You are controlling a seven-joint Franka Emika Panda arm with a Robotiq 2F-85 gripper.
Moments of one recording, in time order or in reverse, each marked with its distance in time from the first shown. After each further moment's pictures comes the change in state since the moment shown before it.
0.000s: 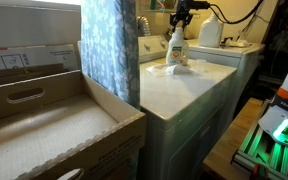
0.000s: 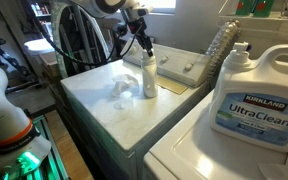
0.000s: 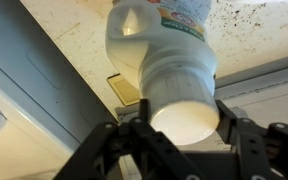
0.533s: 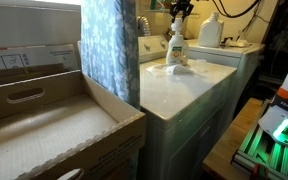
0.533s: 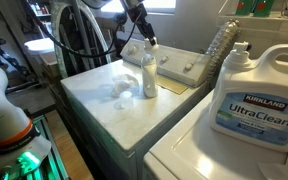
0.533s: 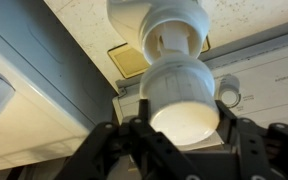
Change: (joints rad) arm 0.000 -0.041 -0.005 0.049 0.000 -0.001 0.001
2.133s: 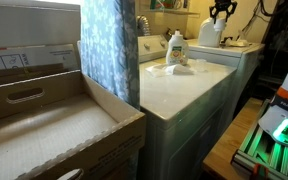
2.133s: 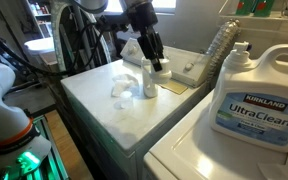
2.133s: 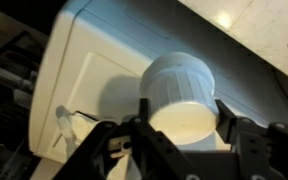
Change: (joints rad) arm -0.269 -0.135 -0.104 -0.116 -0.286 -0.175 0.375
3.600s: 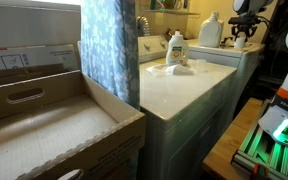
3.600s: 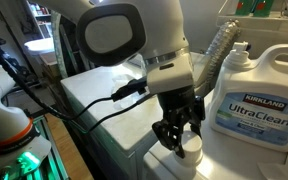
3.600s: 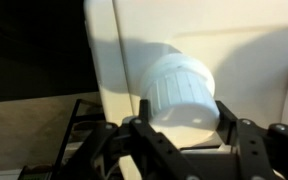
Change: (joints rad) arm -0.084 0.310 -0.316 0.038 0.140 0.297 0.233
